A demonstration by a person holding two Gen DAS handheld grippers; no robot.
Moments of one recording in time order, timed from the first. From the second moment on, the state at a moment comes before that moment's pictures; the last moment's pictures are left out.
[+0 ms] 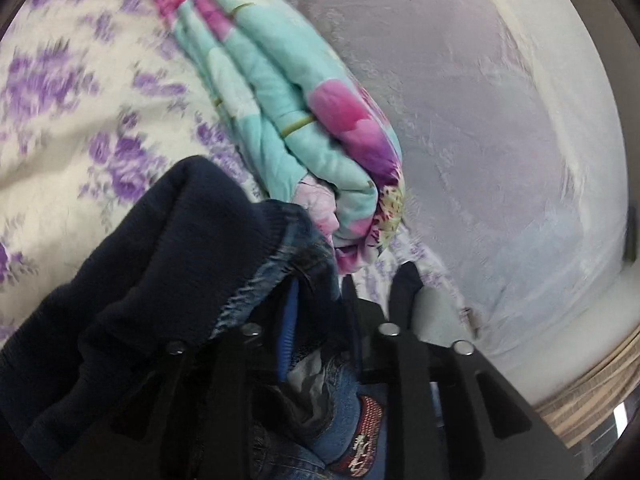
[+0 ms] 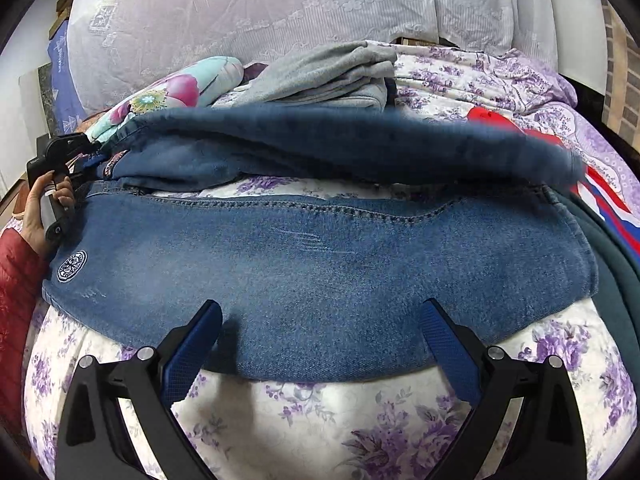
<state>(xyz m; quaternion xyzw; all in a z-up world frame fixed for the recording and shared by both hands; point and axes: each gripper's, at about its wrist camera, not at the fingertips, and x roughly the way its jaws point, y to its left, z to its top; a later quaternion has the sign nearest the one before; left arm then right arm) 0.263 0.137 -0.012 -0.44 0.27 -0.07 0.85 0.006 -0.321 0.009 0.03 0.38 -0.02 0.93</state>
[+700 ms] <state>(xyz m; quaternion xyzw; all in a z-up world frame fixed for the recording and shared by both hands) 0.166 0.059 0.008 -0.36 0.27 -0.13 0.88 0.020 -0.379 0.025 0.24 0.36 0.03 0.90</state>
